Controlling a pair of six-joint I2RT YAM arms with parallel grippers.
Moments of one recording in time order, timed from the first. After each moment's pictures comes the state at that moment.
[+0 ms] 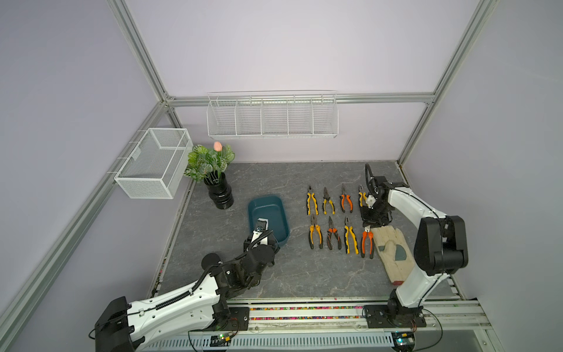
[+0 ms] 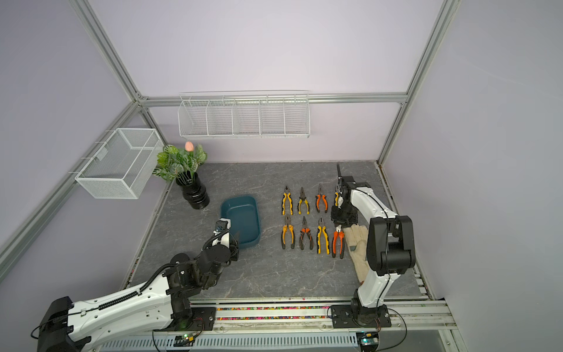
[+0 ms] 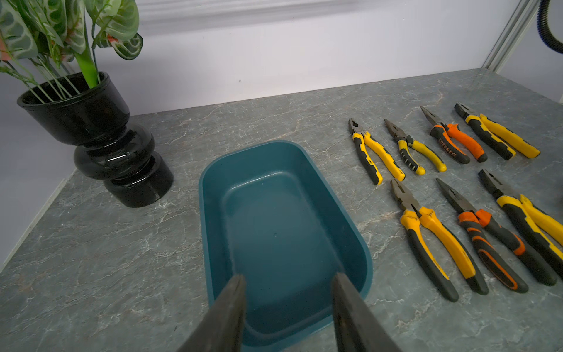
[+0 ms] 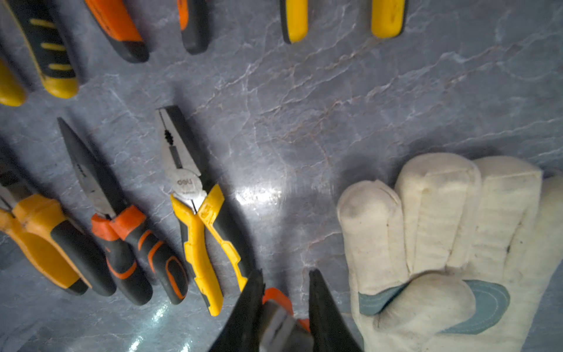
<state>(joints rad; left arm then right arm) -1.10 0.84 0.47 -0.14 -0.81 -0.35 0.09 1.80 1.32 -1.06 -0.08 0.23</state>
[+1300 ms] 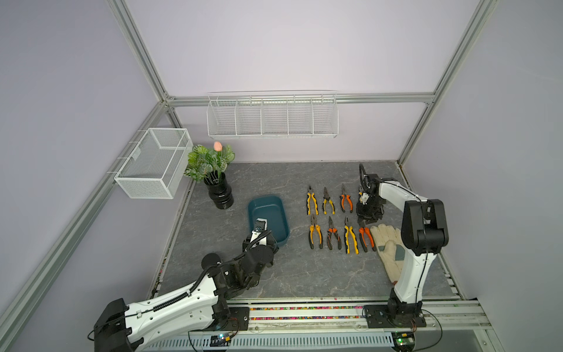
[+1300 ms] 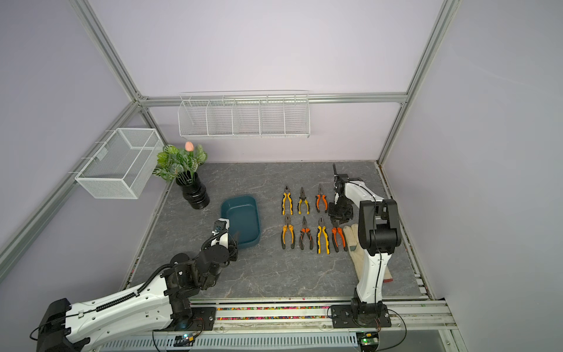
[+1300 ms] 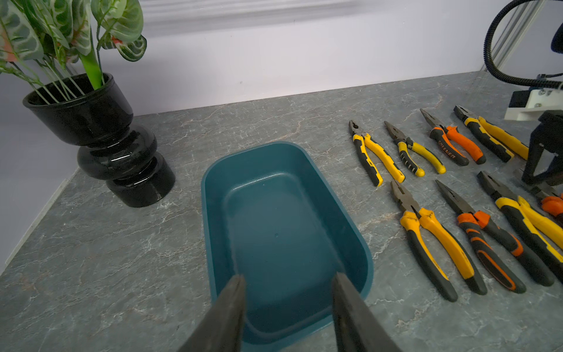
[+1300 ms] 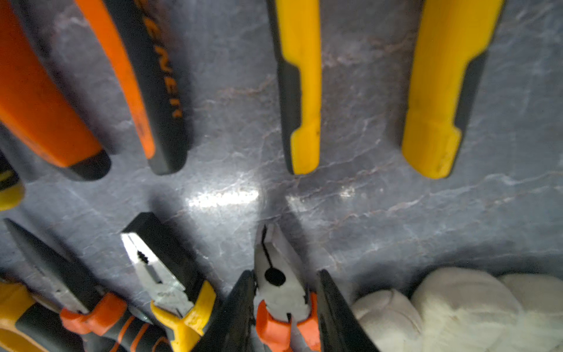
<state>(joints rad) -1.10 0.82 0.47 -0.16 -0.81 -0.35 0.09 2.01 1.46 -1.04 -0.08 0.21</state>
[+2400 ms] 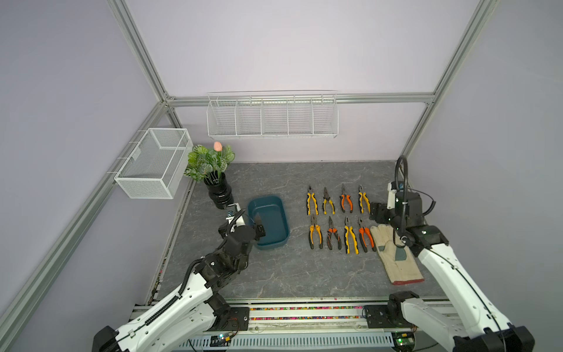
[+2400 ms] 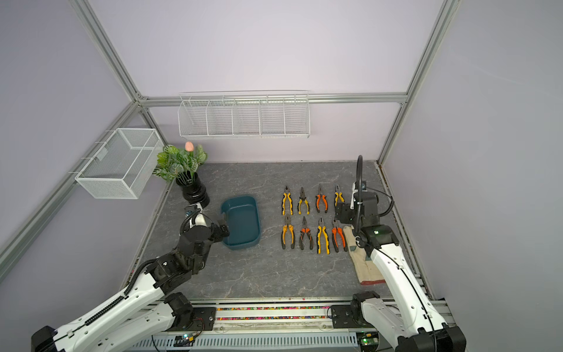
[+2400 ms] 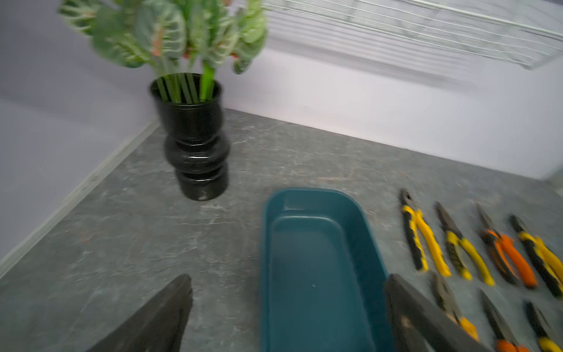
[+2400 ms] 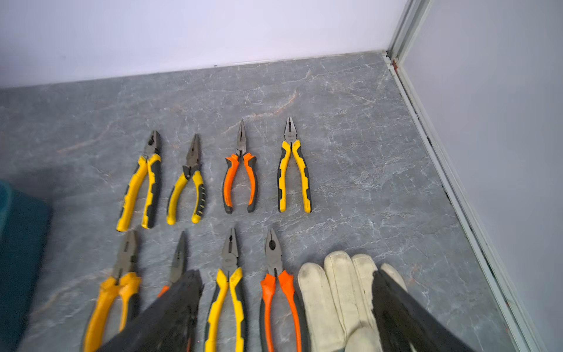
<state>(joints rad) -0.72 0.80 0.58 -0.24 -0.78 -0.53 0.18 0.95 0.72 -0.41 0.17 0.13</state>
